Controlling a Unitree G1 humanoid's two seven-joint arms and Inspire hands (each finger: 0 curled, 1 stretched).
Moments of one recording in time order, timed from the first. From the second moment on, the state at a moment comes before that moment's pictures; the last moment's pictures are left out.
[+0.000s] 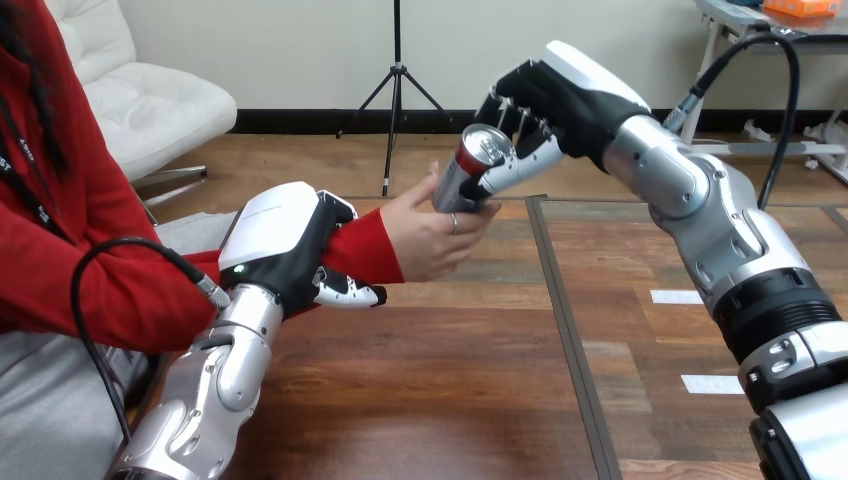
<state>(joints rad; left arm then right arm) -0.42 0.33 -0.25 0.47 0.68 -0.09 0.11 -0.96 -0.35 0.23 0.84 -0.47 -0.14 0.25</state>
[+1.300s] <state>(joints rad) -0.43 0.30 -0.20 0.47 0.67 -0.09 0.13 -0.96 -0.35 0.23 0.72 -0.47 -0.12 0.27</state>
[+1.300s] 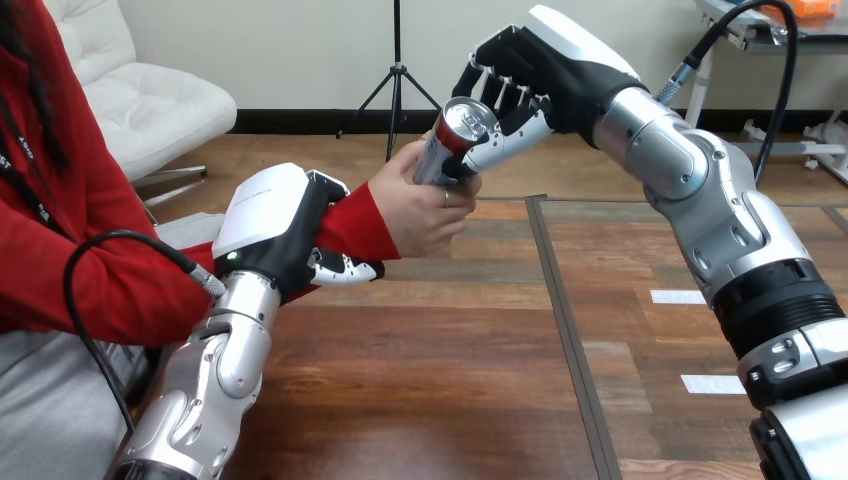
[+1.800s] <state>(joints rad) -0.43 0.29 -0.18 0.47 0.67 -0.08 0.13 -0.96 -0.35 0.23 0.72 -0.45 -0.12 0.29</state>
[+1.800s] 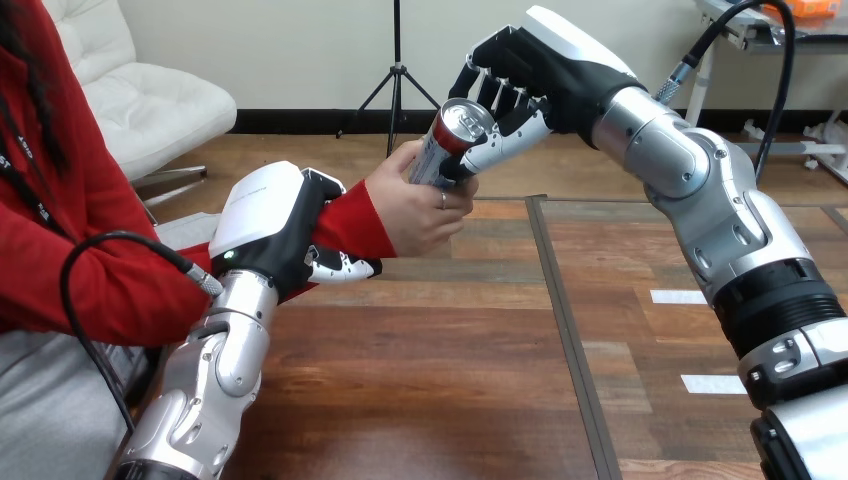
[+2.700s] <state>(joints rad) -0.43 0.28 -0.17 0.46 0.67 -0.07 0.13 -0.96 -0.35 0.23 0.70 -0.43 -0.12 0.30</state>
